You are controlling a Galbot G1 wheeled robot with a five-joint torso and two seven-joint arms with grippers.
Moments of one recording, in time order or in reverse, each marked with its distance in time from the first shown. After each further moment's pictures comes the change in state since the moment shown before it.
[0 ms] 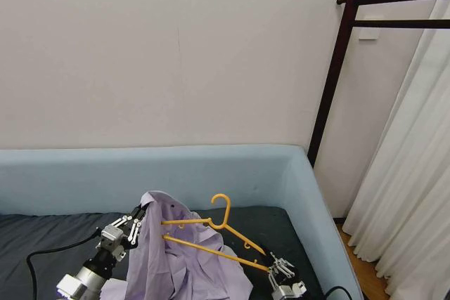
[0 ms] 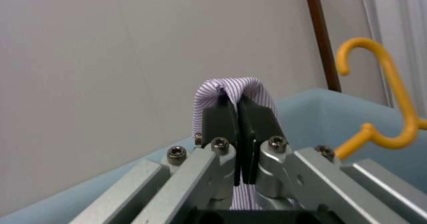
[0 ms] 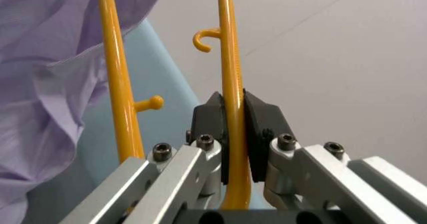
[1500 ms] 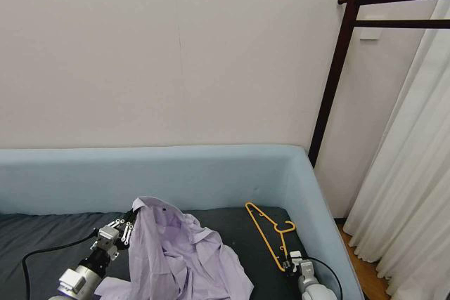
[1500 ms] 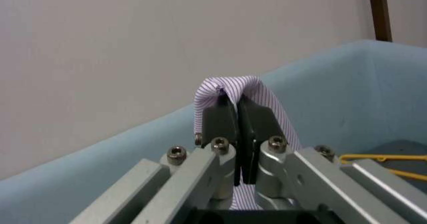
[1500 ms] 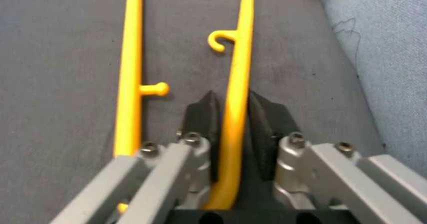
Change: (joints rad) left arm -0.077 0.017 0.003 0.172 0.012 0.037 -0.042; right arm 0.431 0.168 0.022 -0.734 1.125 -0.685 -0.458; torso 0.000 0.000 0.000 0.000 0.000
